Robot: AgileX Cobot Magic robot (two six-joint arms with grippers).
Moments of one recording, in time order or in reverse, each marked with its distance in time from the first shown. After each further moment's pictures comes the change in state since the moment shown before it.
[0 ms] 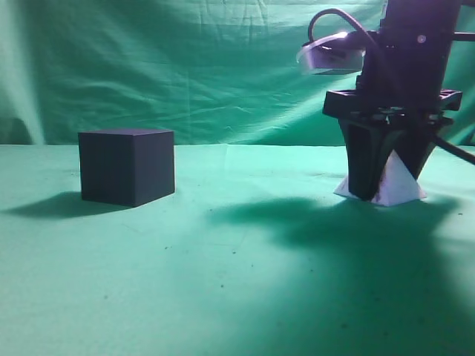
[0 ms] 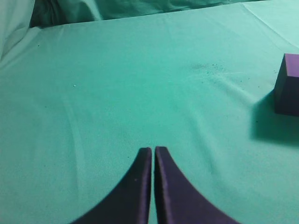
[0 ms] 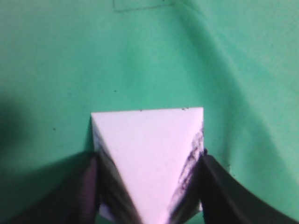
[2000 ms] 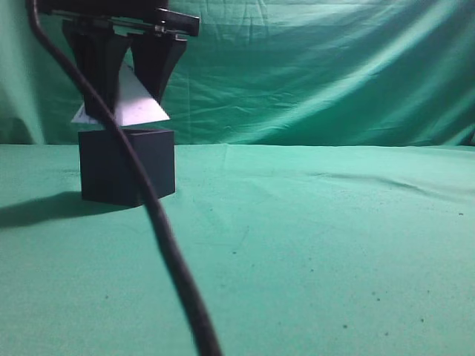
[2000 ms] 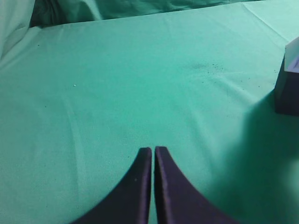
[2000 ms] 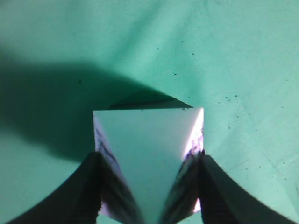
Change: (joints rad) left arm 0.000 0.000 0.000 0.000 0.000 0.000; right arm 0.443 0.352 -0.912 -0.040 0.500 -0.042
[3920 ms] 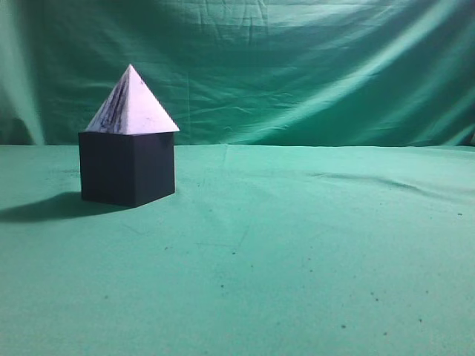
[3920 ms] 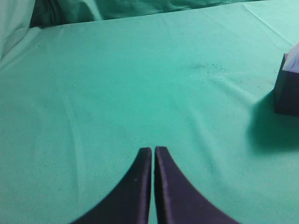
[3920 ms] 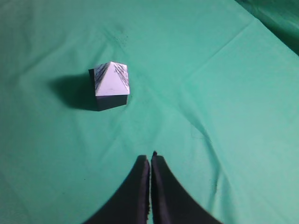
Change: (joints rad) left arm 0.000 0.000 0.000 0.000 0.000 0.000; right arm -0.015 -1.060 0.747 -0.121 -0.174 0.199
